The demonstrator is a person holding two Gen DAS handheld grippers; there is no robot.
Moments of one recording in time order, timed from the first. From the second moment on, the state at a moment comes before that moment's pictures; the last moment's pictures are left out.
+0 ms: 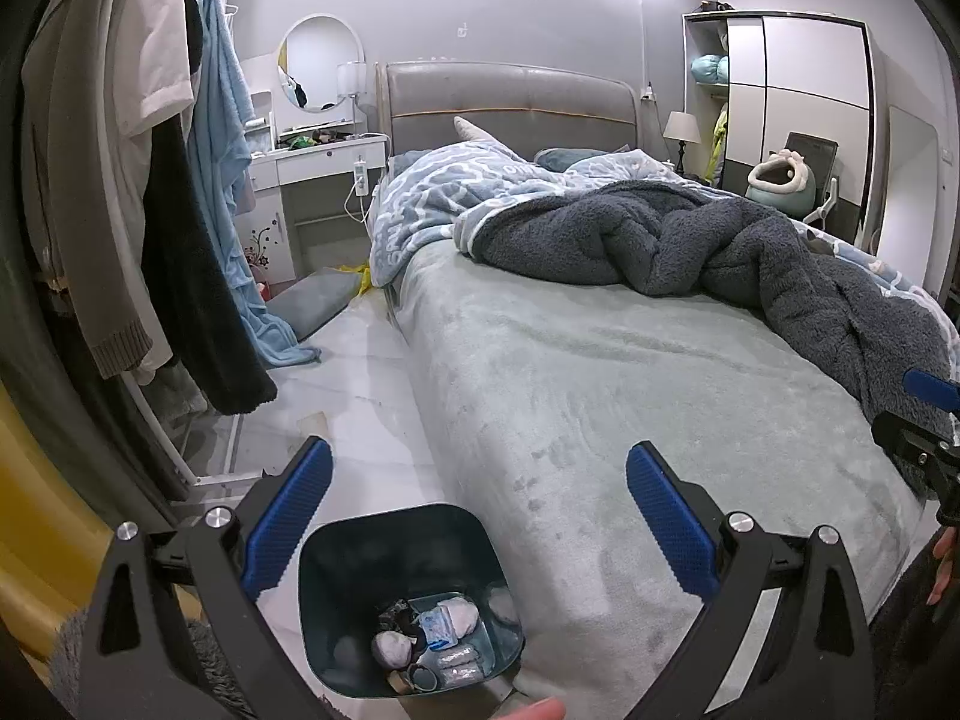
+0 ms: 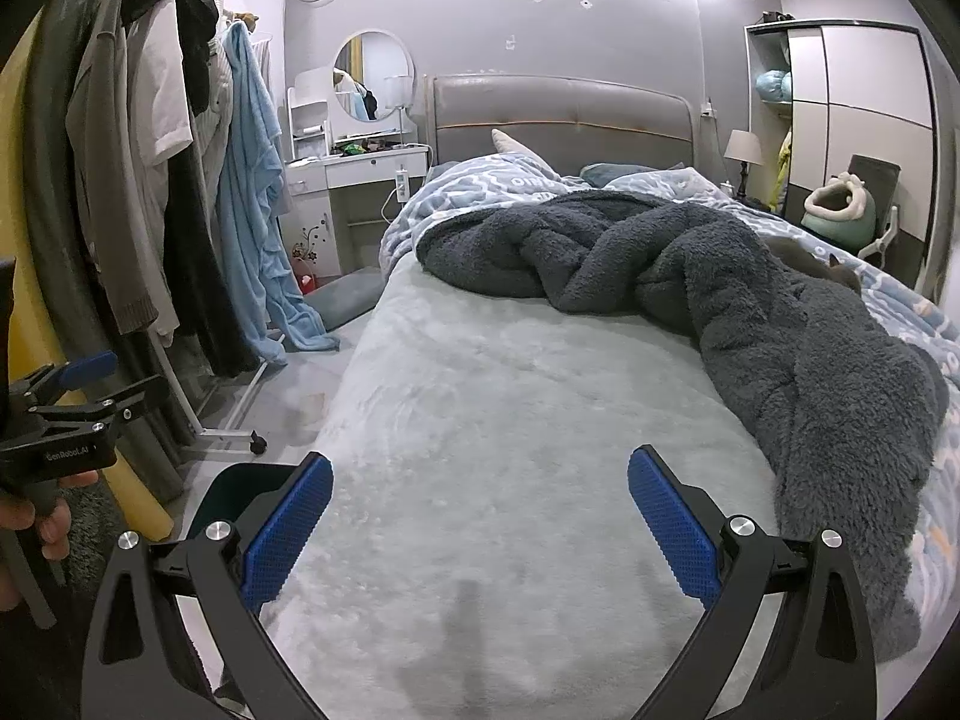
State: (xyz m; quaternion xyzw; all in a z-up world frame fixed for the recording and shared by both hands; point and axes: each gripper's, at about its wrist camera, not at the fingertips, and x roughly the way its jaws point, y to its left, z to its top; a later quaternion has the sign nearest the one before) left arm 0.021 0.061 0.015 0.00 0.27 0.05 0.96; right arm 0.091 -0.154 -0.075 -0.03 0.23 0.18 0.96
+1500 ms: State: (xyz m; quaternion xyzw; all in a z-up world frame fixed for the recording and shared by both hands) left arm 0.021 0.062 0.016 -0.01 0.27 0.05 0.96; right arm 0.087 -0.152 -0.075 -0.03 0.23 0.18 0.96
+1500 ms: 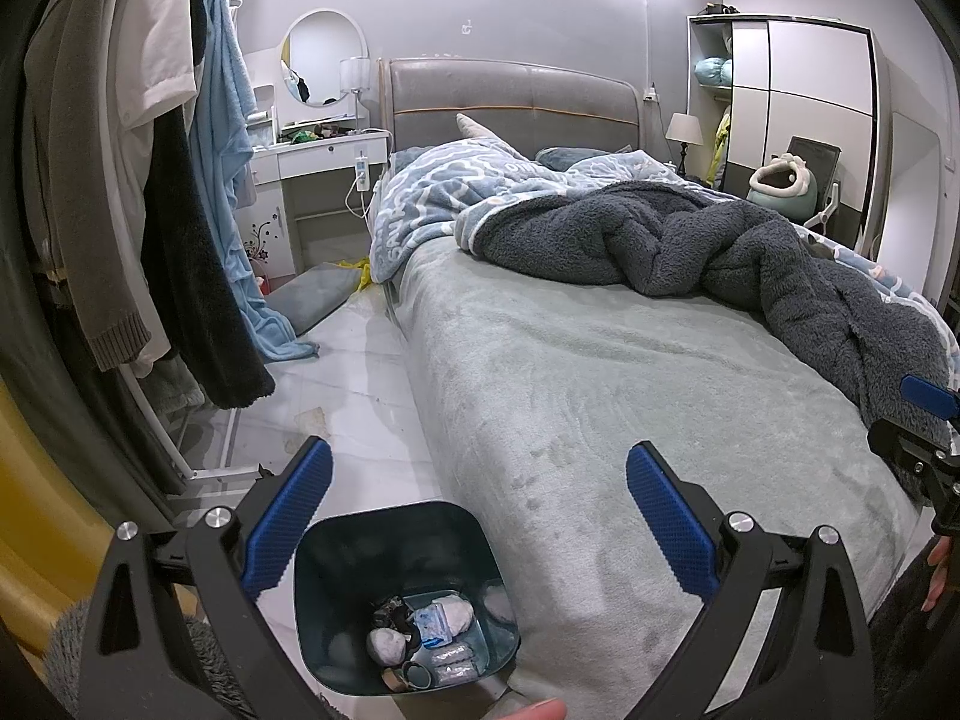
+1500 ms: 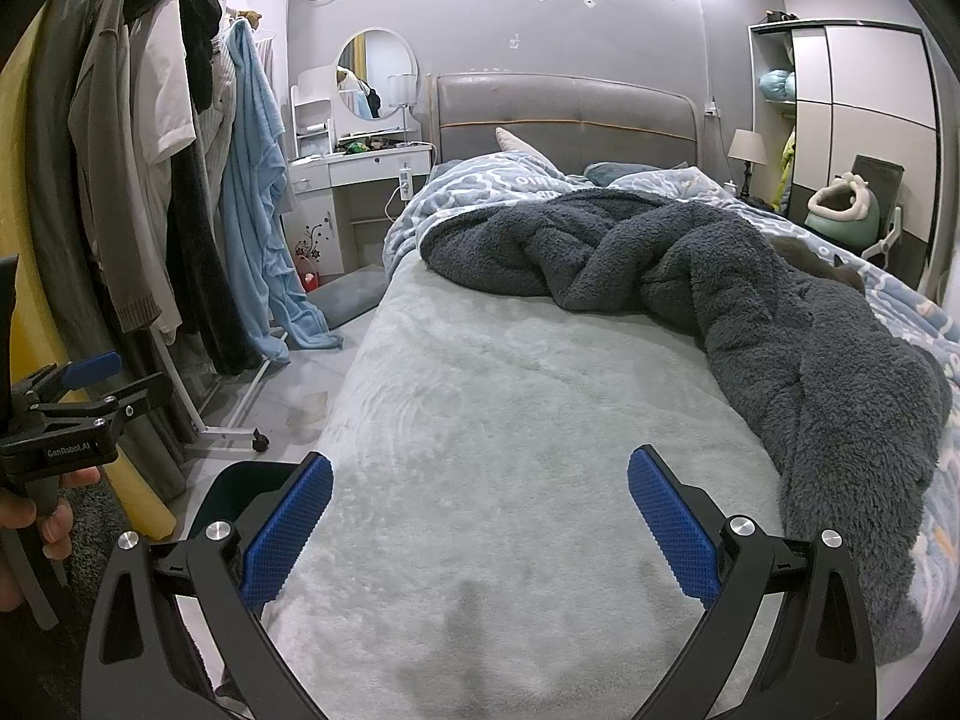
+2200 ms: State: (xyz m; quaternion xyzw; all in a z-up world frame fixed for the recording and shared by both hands) left arm 0.020 0.061 0.016 -0.01 0.27 0.05 0.96; right arm 0.086 -0.151 -0.075 -0.03 0.23 0.18 0.96
